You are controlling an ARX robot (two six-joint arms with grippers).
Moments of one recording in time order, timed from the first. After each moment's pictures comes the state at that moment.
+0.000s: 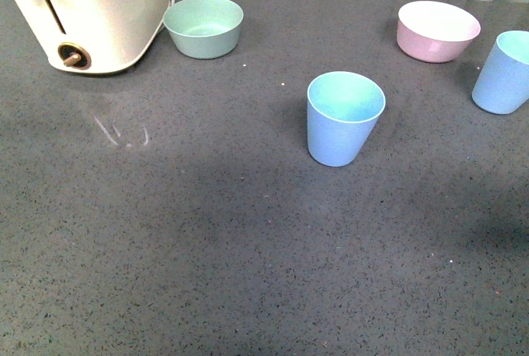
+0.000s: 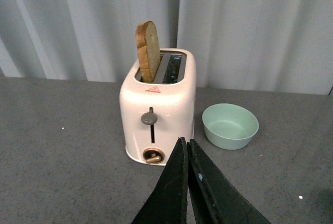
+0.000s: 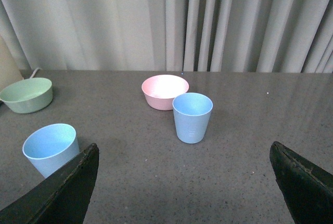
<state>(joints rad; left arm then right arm) -0.27 1.15 0.30 0.85 -0.25 -0.01 0.00 0.01 0.02 0.00 0.00 0.00</state>
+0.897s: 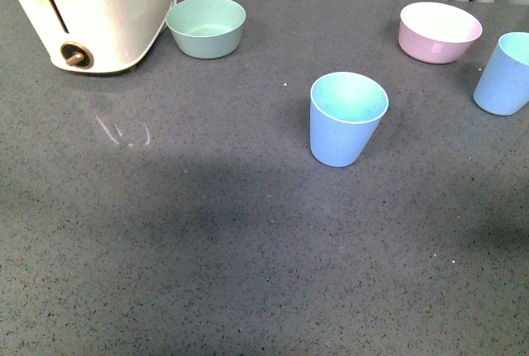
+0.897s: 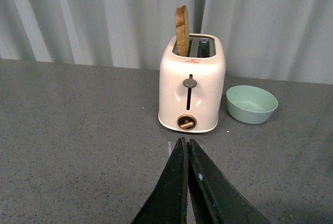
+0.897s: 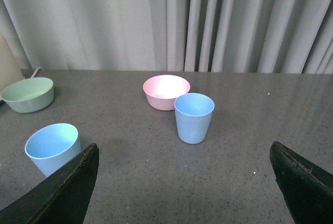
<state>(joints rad) 0.00 0.57 0.02 0.56 0.00 -0.01 0.00 0.01 0.02 0.00 0.00 0.00</state>
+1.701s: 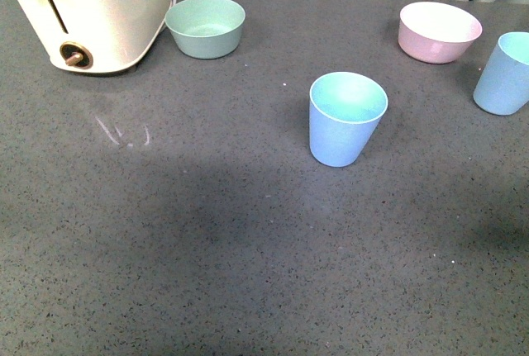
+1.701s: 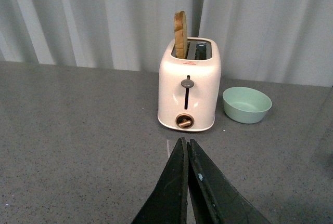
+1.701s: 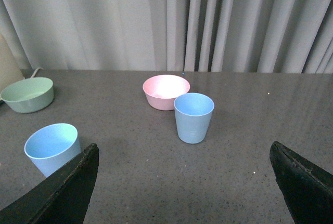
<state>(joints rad) 0.00 0.22 0.02 0.22 0.00 -0.01 0.00 0.01 0.02 0.00 0.00 0.00</state>
